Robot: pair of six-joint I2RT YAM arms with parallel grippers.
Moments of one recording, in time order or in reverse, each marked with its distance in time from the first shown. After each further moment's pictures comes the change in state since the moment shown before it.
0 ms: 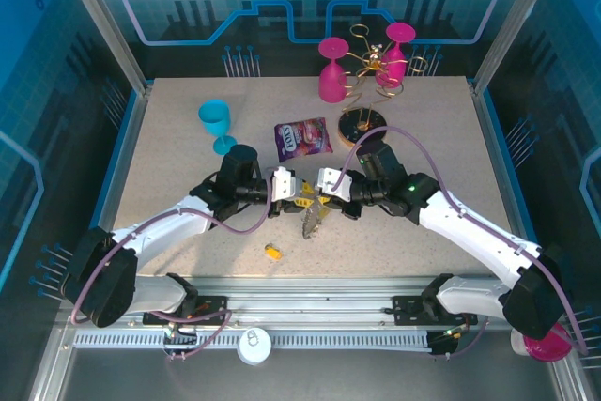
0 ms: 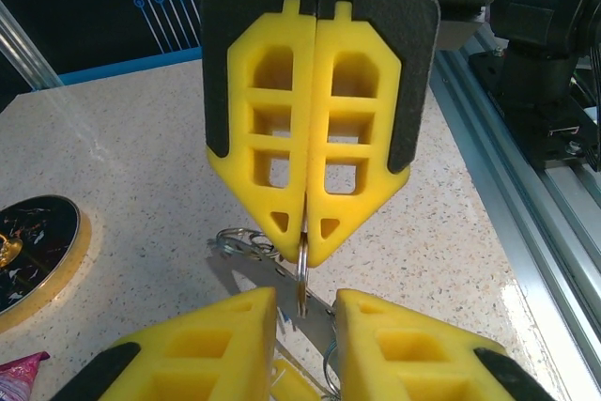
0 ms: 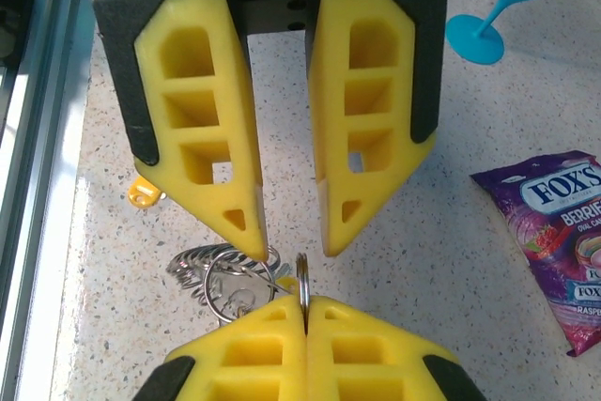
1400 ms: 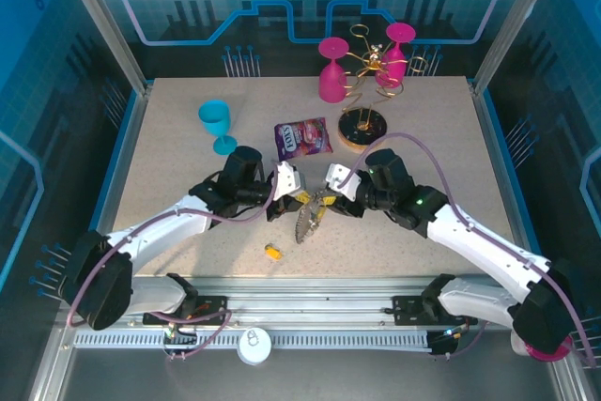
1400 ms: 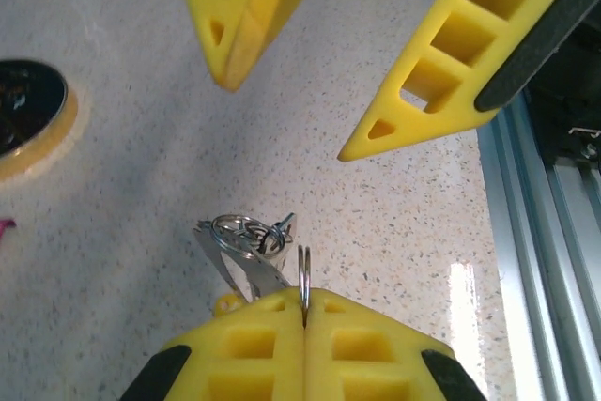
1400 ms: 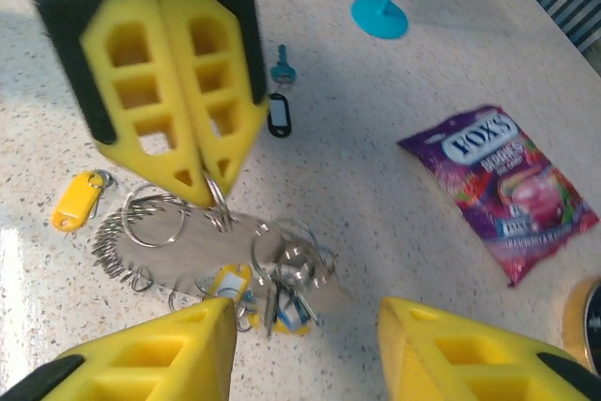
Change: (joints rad) left arm -0.040 -0.031 0.055 -0.234 -0.193 -0.189; right arm 0.002 -0.108 -0.126 0.144 0.174 0.174
